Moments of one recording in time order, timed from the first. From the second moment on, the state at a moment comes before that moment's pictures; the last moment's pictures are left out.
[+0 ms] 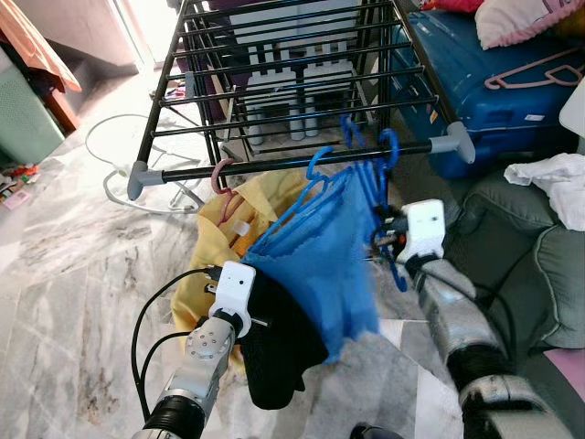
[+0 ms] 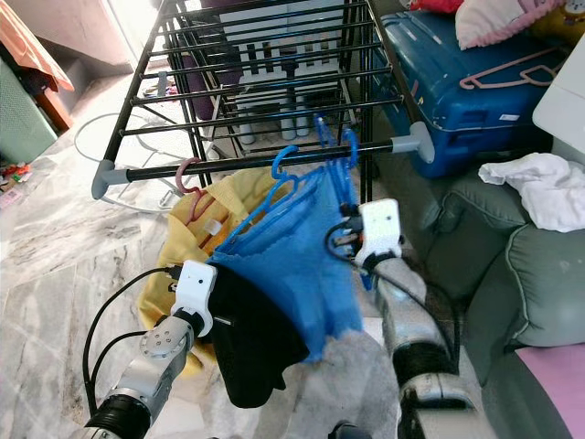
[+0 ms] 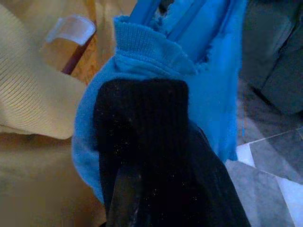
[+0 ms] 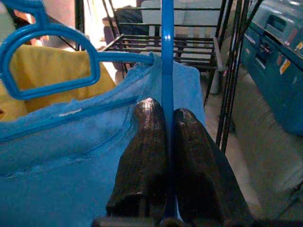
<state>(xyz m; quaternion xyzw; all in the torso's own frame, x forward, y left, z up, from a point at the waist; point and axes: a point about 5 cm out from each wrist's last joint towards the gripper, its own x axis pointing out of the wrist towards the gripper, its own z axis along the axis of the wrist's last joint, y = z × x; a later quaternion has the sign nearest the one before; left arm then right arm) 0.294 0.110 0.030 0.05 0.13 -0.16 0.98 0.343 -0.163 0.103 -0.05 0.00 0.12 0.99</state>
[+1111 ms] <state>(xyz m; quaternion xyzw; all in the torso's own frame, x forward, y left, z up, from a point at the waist) 0.274 0.135 0.012 0.08 0.13 -0.10 0.98 0.267 -0.164 0.041 -0.05 0.10 0.05 0.99</state>
